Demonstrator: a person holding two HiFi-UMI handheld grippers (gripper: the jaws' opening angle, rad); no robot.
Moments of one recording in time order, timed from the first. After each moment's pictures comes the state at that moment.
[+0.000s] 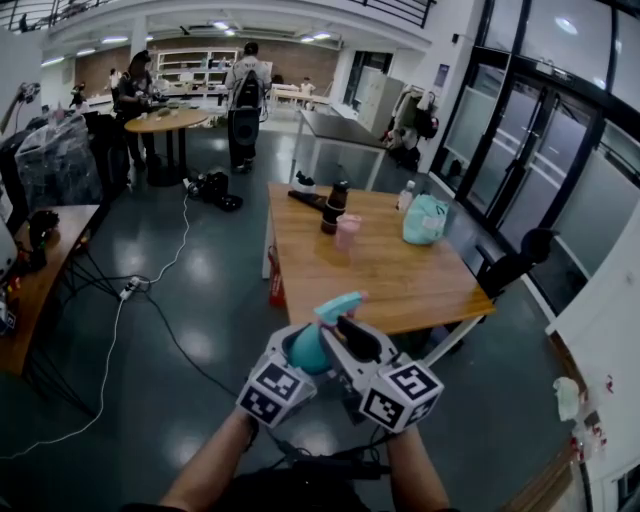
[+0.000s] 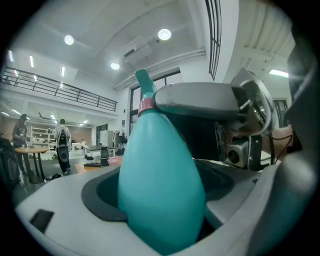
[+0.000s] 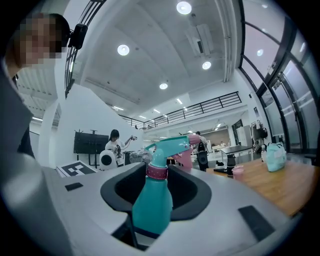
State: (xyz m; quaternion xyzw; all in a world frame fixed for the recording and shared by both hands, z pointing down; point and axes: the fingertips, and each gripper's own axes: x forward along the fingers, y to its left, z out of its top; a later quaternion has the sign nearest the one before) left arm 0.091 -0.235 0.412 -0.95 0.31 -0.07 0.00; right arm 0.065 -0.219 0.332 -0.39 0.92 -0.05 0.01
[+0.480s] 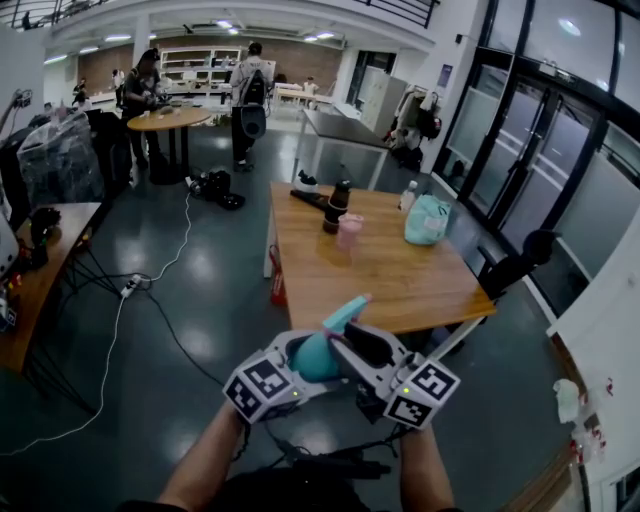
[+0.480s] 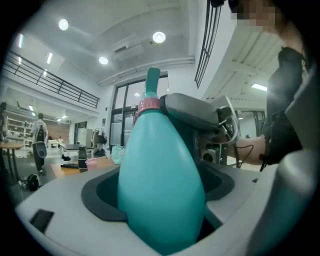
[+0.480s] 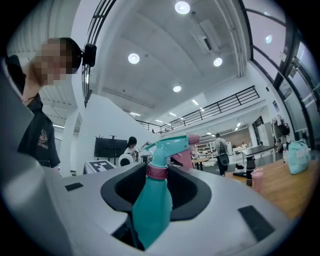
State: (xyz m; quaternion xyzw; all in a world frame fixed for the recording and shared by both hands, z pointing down) left arm 0.102 -0.206 0.404 -0.98 0.19 -0.06 0.00; right arm 0.072 -0.198 0.325 -0.28 0.96 -0.03 0.04
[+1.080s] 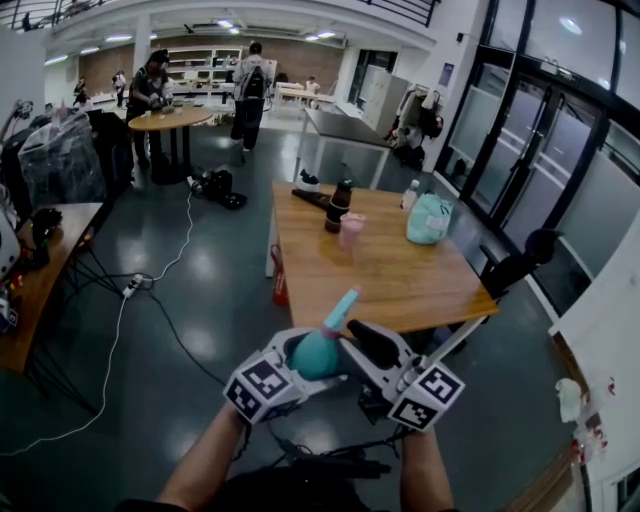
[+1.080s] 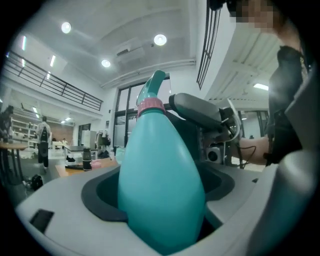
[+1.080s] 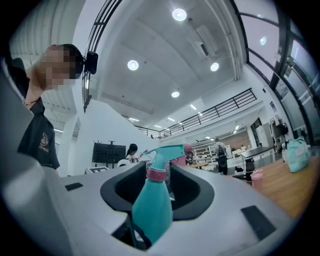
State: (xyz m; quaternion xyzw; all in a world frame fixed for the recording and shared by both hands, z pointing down) left arm 0.095 -0.213 0.404 -0.98 0.21 -0.05 0.00; right arm 0.079 -0.196 0.320 -0.29 0.95 -0.03 0.07
